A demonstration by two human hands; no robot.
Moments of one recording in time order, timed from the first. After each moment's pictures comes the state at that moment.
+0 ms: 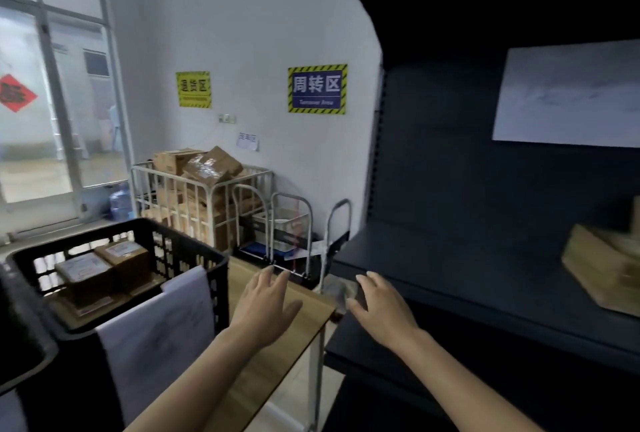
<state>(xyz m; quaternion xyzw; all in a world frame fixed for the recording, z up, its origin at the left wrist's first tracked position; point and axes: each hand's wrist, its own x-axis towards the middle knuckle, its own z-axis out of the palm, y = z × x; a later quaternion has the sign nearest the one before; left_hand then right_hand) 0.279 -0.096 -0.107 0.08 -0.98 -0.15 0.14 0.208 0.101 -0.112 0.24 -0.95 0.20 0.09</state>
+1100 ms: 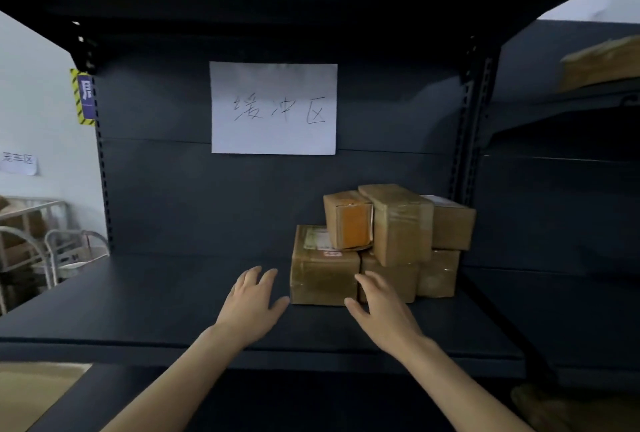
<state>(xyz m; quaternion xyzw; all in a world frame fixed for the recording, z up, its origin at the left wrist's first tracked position) 0.140 0.362 -0.071 -0.14 -0.96 -0.19 0.12 0.187 0.584 -0.070 0.03 -0.96 0.21 0.16</state>
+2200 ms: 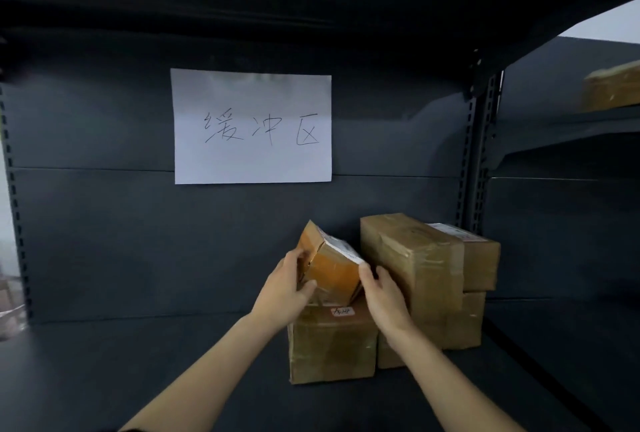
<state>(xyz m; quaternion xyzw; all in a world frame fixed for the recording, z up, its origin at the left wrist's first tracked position) 0.001 0.413 -0.023 -0.28 -0.86 -0.41 0.12 0.068 0.574 -0.026 -0.10 -0.80 0.54 0.24</state>
